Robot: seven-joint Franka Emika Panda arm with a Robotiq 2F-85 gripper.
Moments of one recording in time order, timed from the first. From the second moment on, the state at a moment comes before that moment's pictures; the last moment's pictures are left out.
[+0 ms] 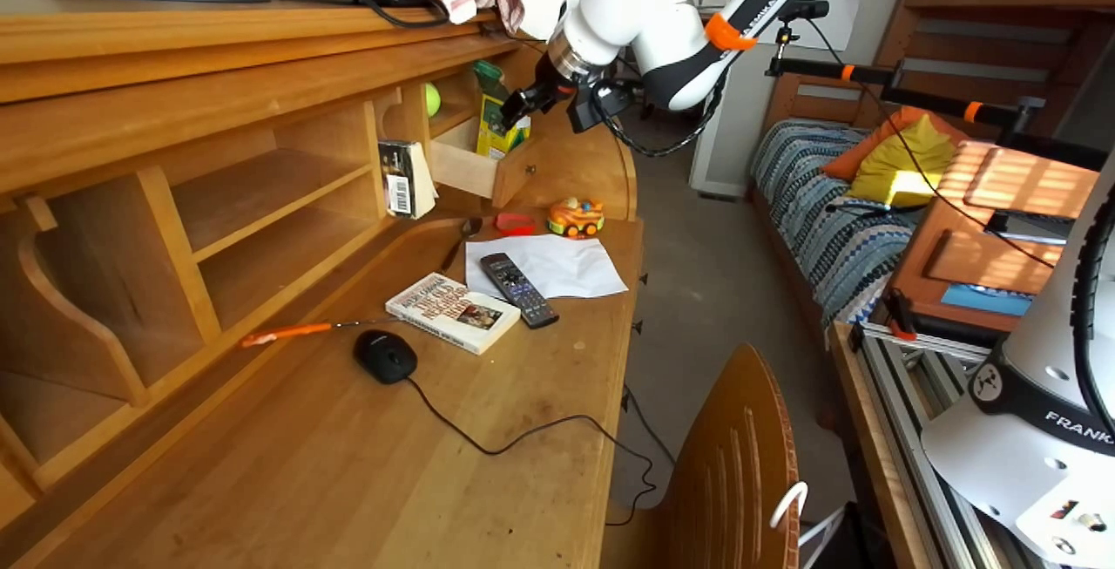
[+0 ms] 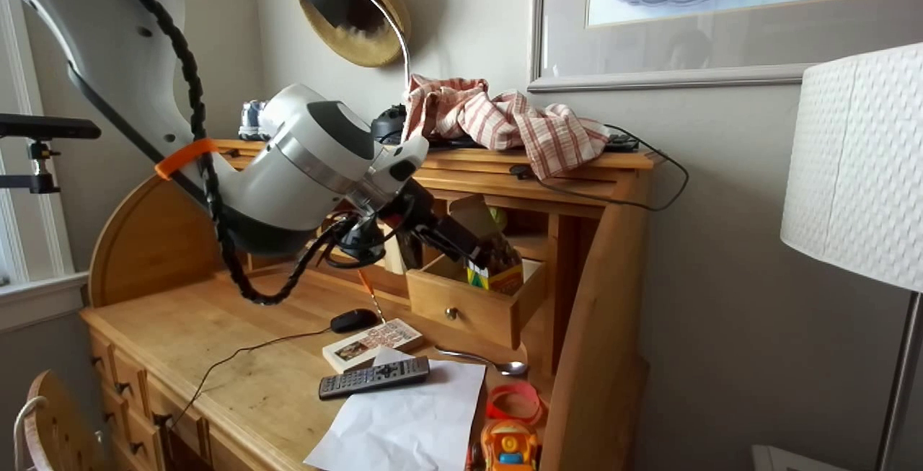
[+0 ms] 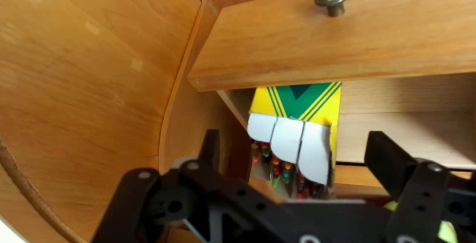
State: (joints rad) arm -0.35 0.40 -0.21 -1.91 -1.37 3.16 1.19
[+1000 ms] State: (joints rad) arm -0.48 0.51 -0.06 -1.83 -1.17 3.17 1.03
